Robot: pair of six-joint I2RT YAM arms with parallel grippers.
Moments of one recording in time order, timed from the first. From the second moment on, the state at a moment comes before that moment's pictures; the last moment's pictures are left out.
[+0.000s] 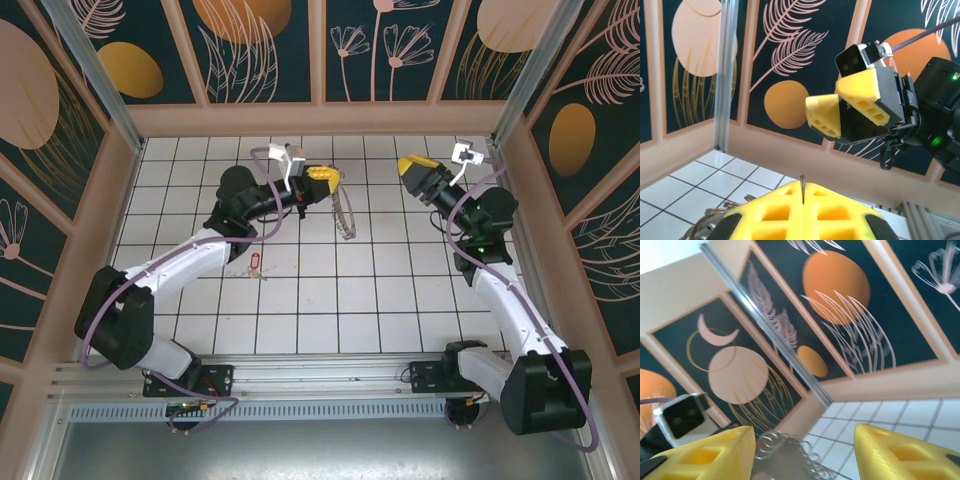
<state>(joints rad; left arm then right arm) -0.58 1.49 0.98 0.71 0.67 -0.30 0.12 1.05 0.71 0.60 -0.67 0.82</state>
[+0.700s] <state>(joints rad) -0.58 1.41 0.80 1.05 0.57 -0.14 0.10 1.11 0.54 0.50 -0.65 0.81</state>
